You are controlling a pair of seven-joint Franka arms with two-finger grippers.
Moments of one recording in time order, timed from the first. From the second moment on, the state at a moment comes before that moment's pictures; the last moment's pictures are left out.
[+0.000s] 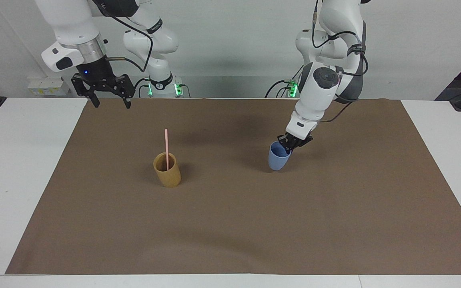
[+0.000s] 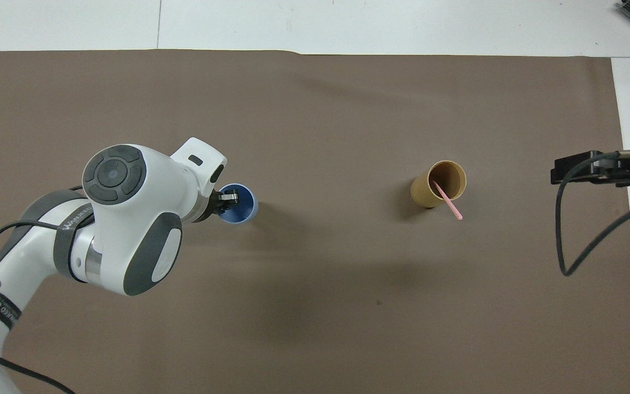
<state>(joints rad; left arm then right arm) -0.40 0.11 -0.04 -2.00 -0.10 2.18 -0.51 0.00 -0.04 0.05 -1.61 0.00 1.63 0.09</state>
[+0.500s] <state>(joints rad) -0.44 0.20 -0.04 -1.97 -0.10 2.19 -0.53 0.12 -0.04 0.05 -1.78 0.01 1.82 0.18</state>
